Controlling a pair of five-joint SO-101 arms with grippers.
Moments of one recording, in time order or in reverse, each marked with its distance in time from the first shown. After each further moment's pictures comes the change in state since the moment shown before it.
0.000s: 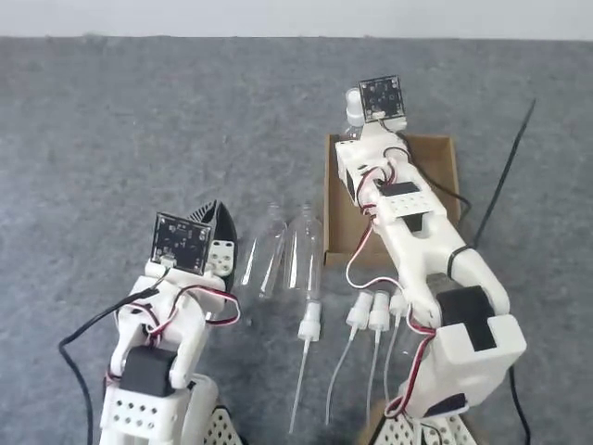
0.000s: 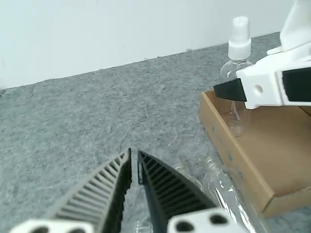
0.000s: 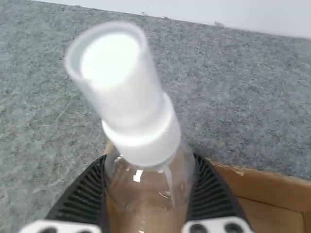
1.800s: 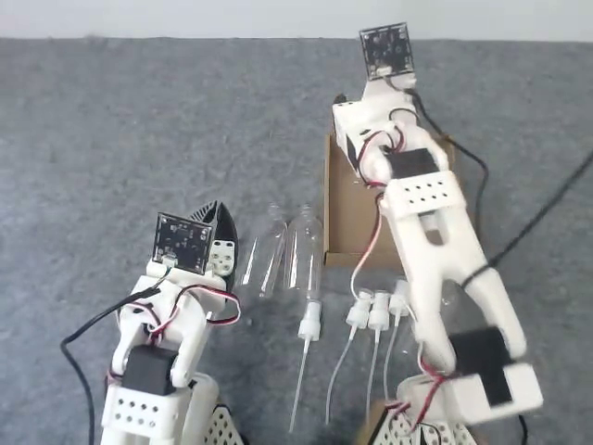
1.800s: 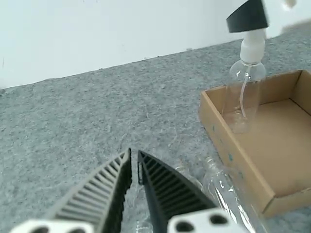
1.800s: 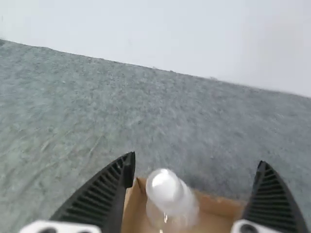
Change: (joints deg) left arm 0.0 0.0 0.1 0.0 0.0; right arm -1.3 -16.9 -13.7 28.4 0.0
